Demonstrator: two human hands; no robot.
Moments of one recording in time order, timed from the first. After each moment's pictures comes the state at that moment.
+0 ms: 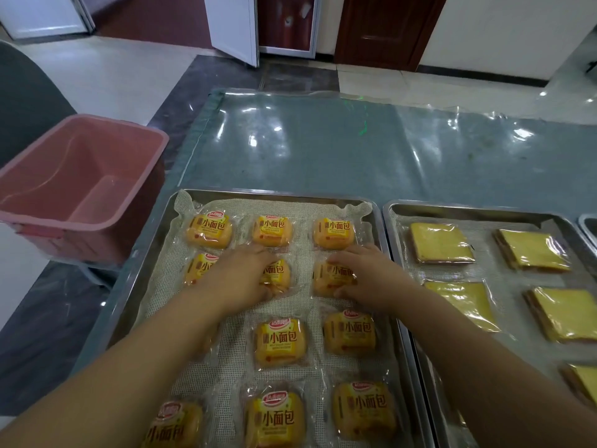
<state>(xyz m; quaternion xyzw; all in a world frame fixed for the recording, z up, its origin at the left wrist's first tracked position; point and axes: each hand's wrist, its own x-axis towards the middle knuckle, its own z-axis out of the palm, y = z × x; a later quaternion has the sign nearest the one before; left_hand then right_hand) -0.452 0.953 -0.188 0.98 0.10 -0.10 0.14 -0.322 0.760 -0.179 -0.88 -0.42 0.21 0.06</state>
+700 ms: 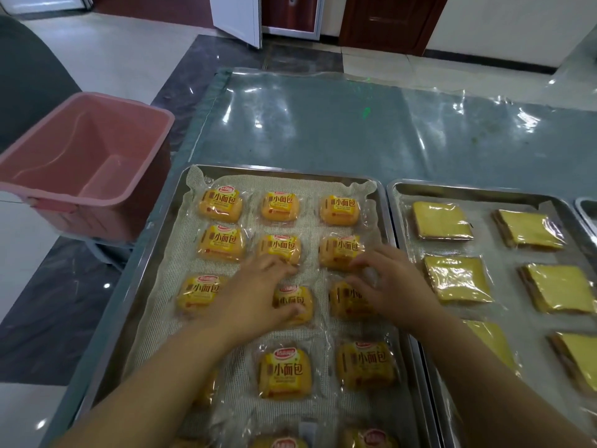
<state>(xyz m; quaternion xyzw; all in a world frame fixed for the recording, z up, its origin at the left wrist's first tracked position) -0.517 0.904 -0.194 0.95 0.11 -0.03 0.28 -0.372 0.711 -0.187 -0.87 -0.43 0.06 0.23</state>
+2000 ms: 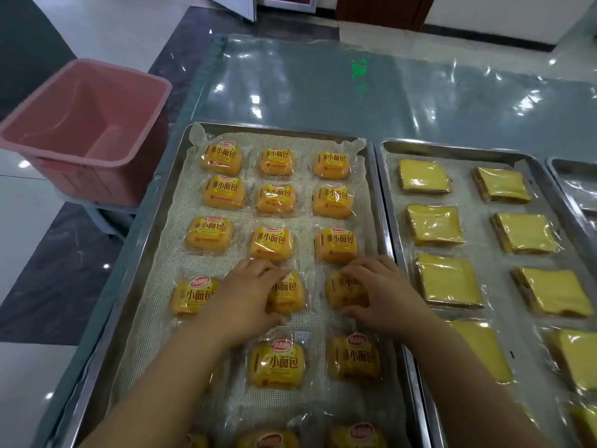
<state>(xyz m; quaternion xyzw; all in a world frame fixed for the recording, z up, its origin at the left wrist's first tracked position) -0.600 0.855 -0.204 0.97 0.10 -0.08 0.23 -0.463 0.656 -0.184 -0.89 -0.42 0.17 0.08</state>
